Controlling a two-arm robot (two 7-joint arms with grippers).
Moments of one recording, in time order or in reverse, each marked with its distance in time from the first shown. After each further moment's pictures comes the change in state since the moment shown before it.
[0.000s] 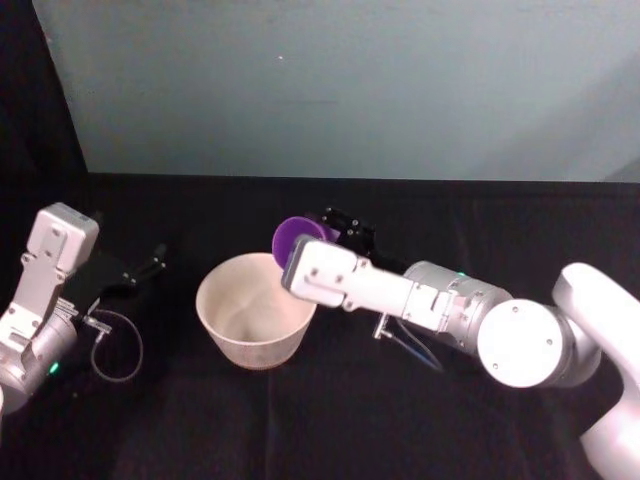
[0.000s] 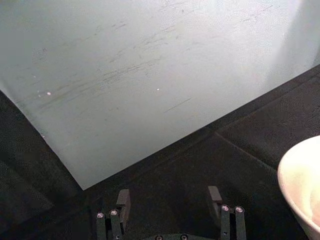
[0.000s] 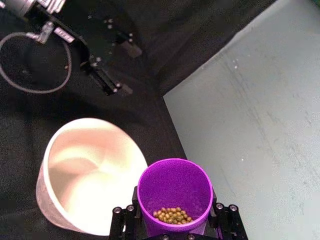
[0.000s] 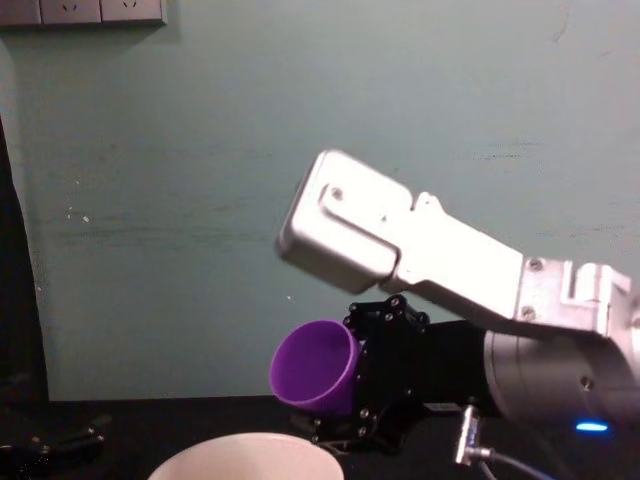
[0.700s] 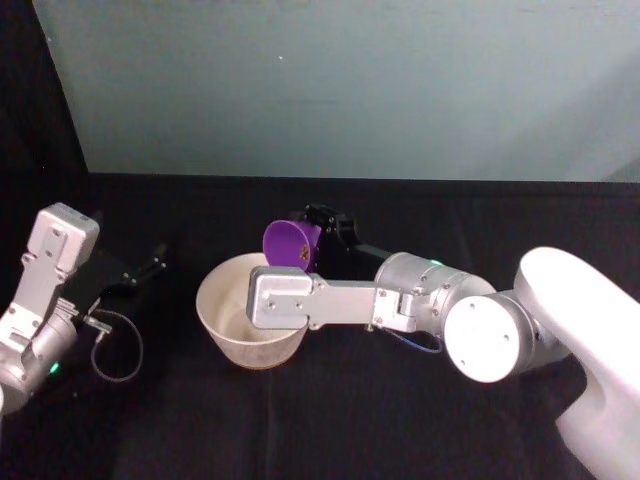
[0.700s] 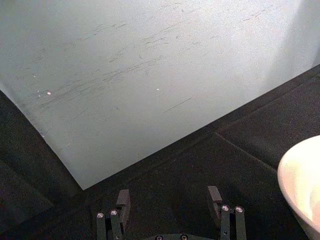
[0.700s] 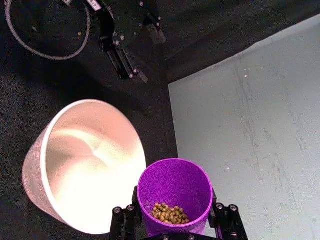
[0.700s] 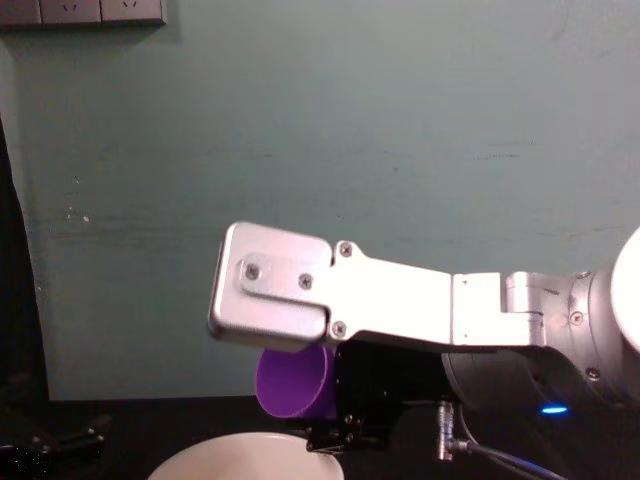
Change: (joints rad) left arm 0.000 0.000 0.000 0.000 0.000 0.000 0.000; right arm 0.072 -0.020 -0.075 0.019 -0.222 0.019 0.058
